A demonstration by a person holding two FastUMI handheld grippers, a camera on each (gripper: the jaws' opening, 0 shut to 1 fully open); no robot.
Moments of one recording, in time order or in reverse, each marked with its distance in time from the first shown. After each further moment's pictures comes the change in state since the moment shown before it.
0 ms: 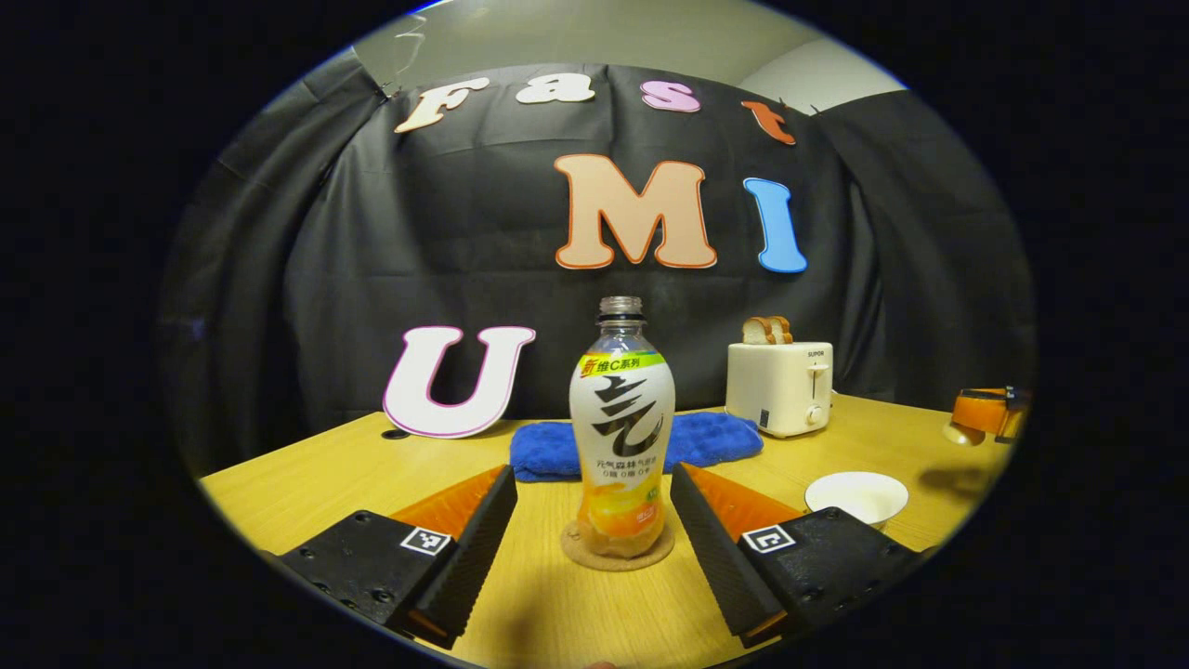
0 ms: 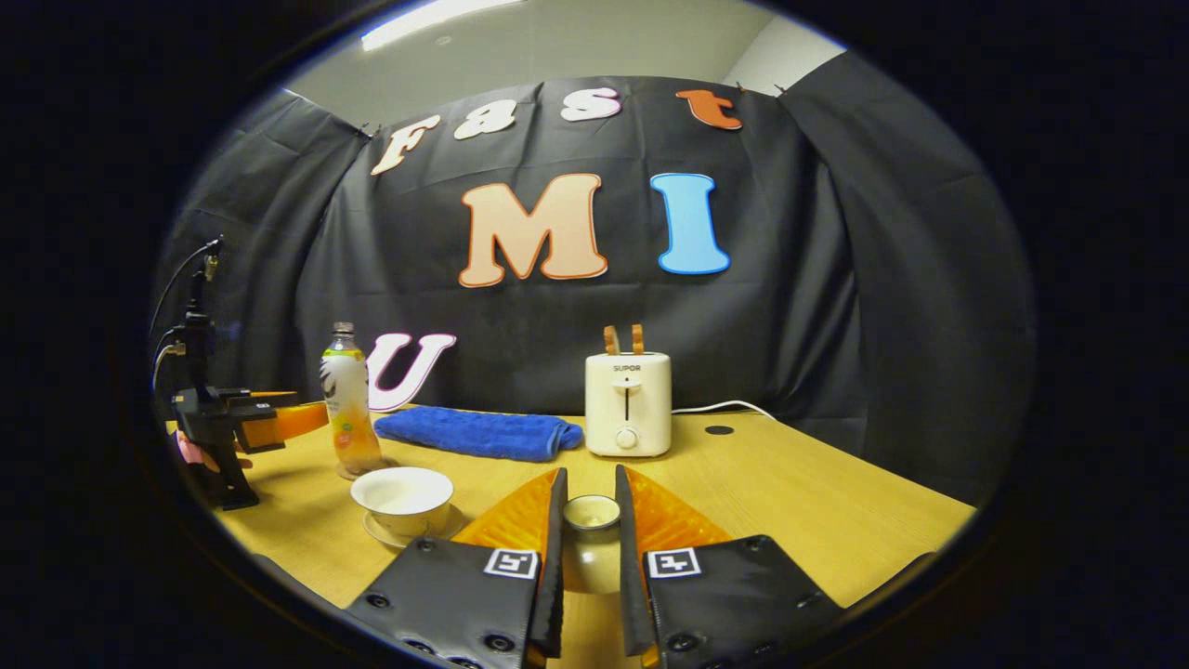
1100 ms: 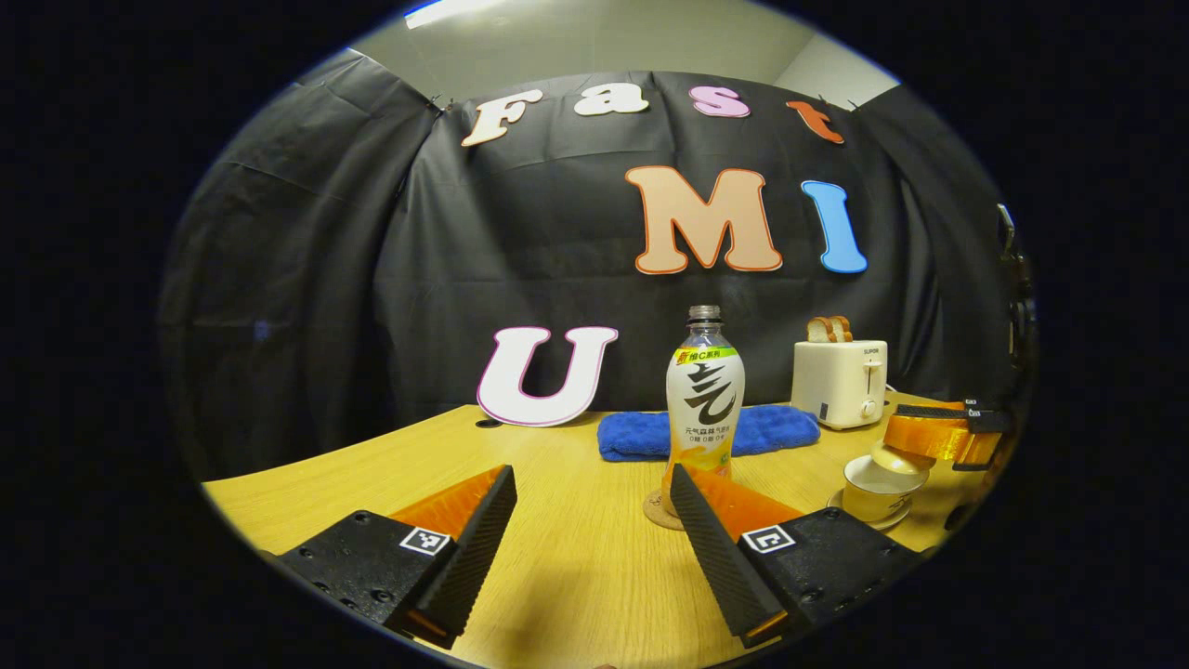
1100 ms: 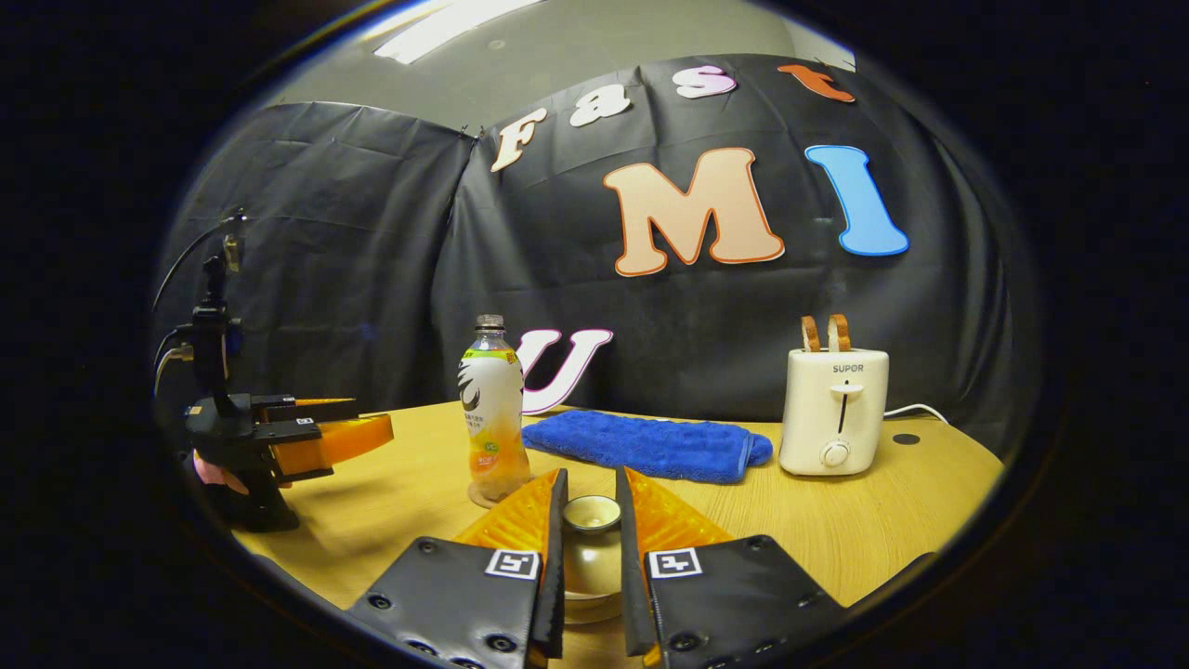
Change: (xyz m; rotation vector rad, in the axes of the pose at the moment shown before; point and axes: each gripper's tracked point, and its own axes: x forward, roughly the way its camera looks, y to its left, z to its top) left arm -0.048 0.045 0.000 0.004 0.002 0.206; right arm 0.052 0.152 -0.011 0.016 0.042 0.455
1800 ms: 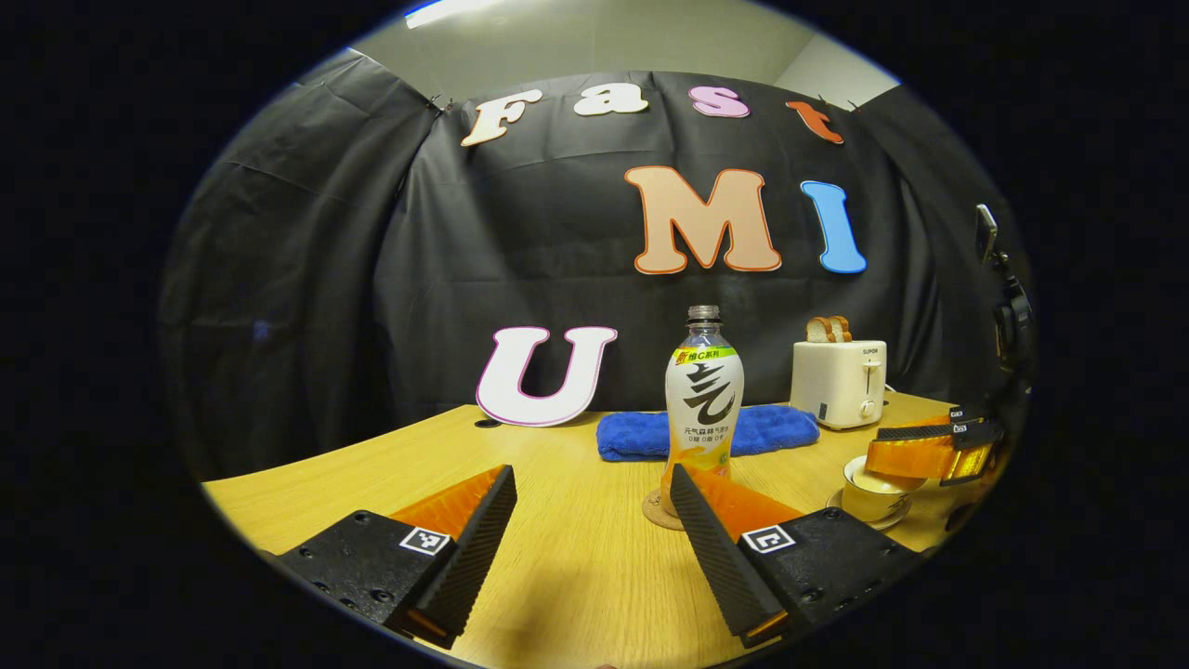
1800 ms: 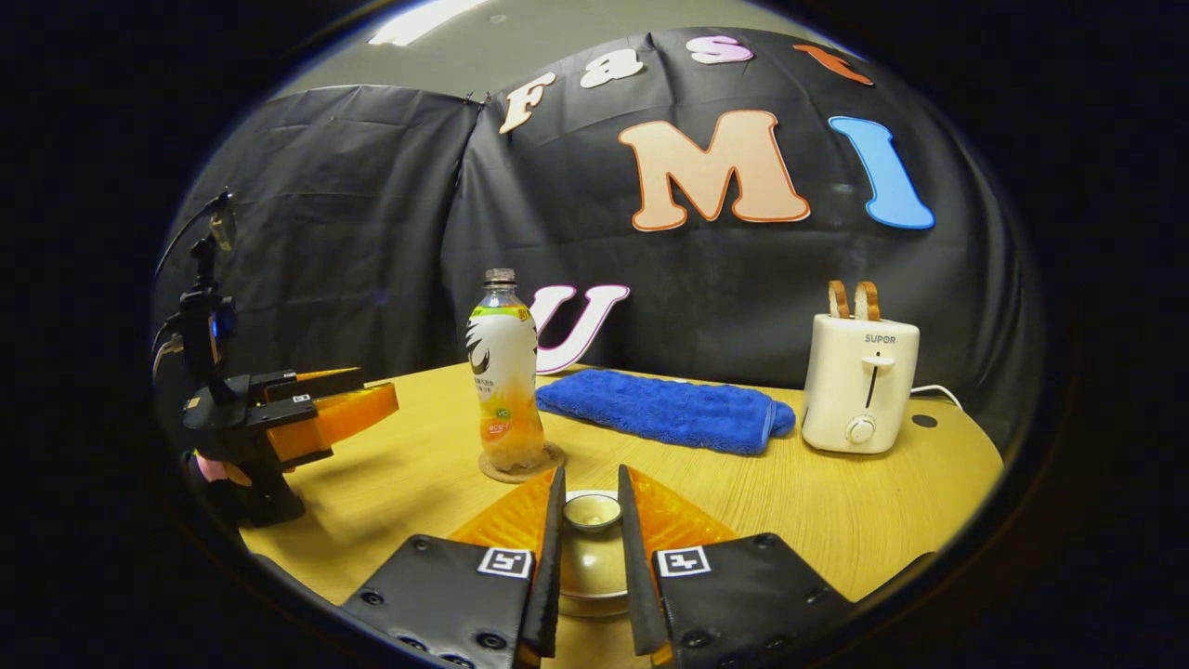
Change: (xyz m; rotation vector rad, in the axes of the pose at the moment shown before) left arm -0.001 0.000 -0.001 -0.001 -0.001 0.000; right arm 0.007 0.009 -0.022 -0.011 0.145 0.032
